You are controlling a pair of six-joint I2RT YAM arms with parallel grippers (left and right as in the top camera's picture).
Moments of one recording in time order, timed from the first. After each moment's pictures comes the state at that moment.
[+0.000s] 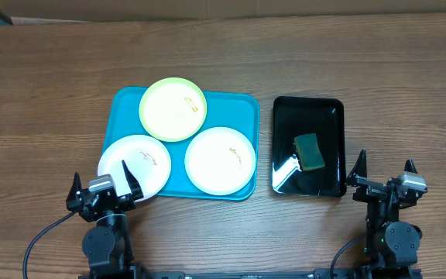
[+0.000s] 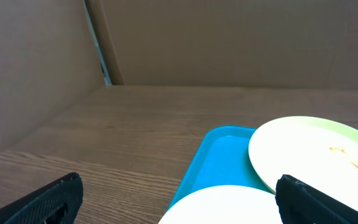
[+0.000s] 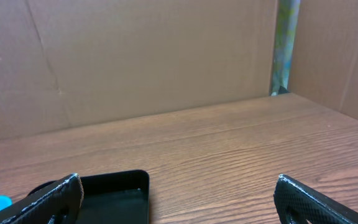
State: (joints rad) left arm 0.15 0.01 0.01 -0.06 -0.17 0.08; right arm 0.07 0.01 0.02 -0.01 0.28 0.09
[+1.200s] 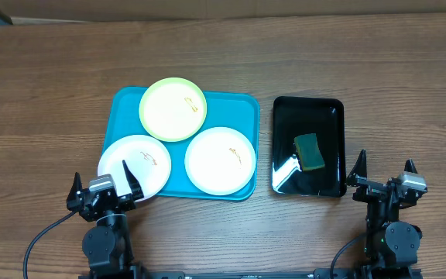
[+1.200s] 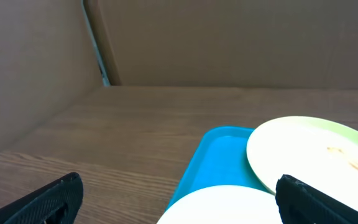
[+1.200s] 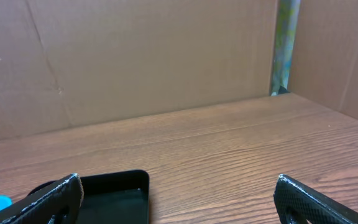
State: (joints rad) left arm 0.15 0.01 0.01 -0.05 -0.16 0.08; right arm 0.07 0.01 0.02 -0.01 0.28 0.09
